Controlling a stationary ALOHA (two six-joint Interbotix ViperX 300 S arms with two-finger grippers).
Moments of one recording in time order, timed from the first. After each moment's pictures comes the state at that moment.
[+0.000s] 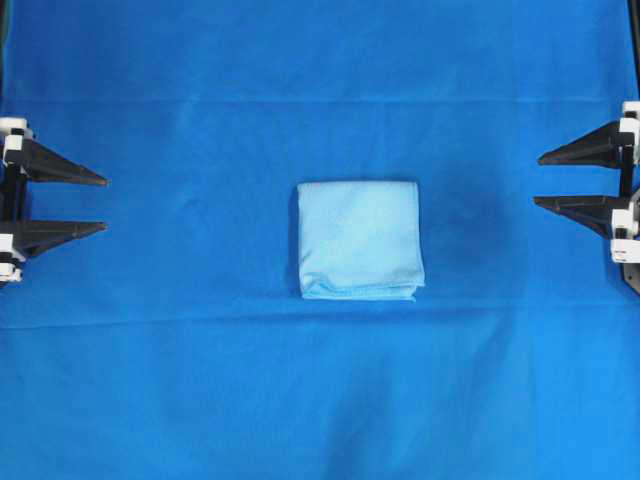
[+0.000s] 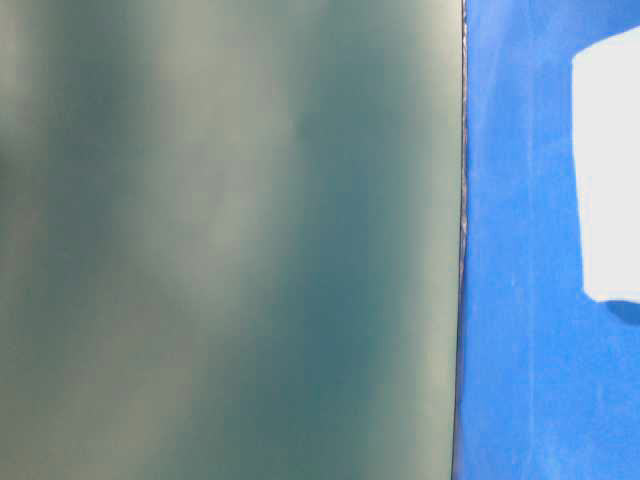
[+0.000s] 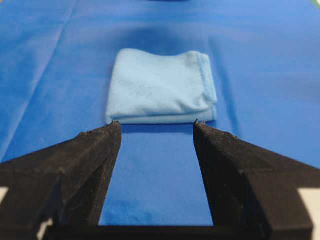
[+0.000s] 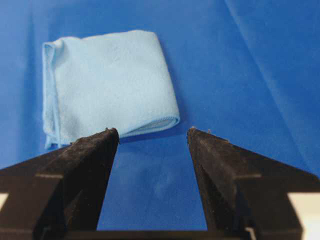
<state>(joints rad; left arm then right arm) 0.02 -1.10 1.45 -0.03 -0.21 0.05 -0.10 -1.10 1.34 -0.51 0.13 0.58</state>
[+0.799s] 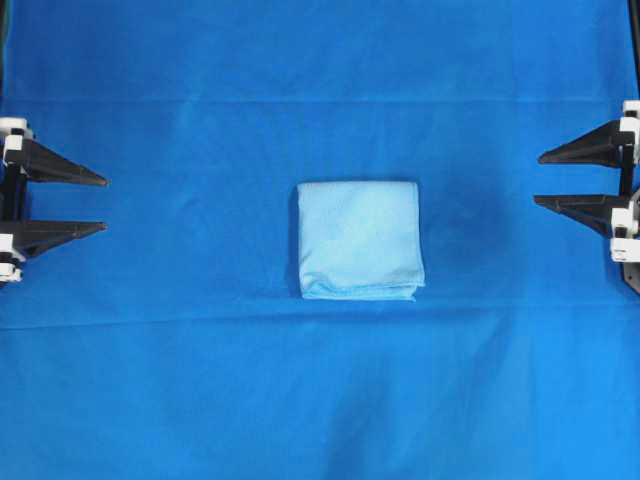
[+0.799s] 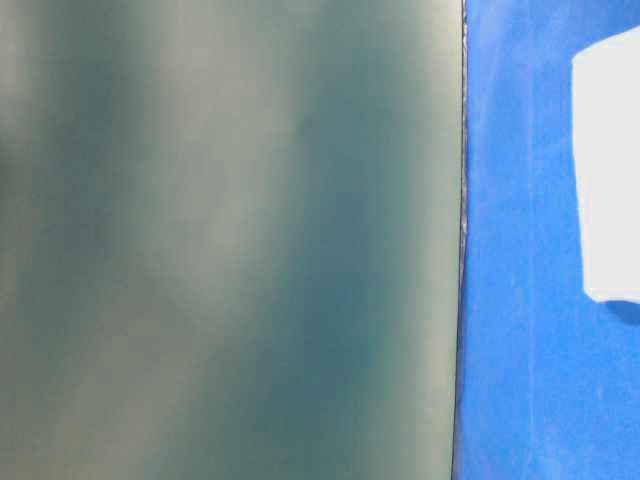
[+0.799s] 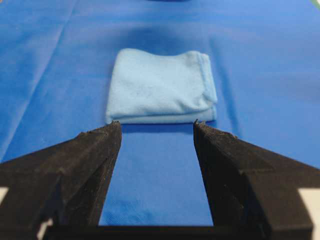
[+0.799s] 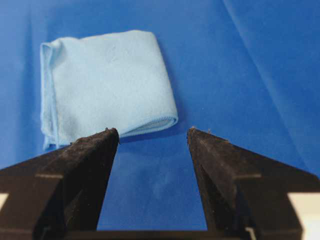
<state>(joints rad) 0.02 -1.10 1.45 -0.03 -0.21 0.05 -0.11 -1.10 1.34 -0.51 0.13 0.58</state>
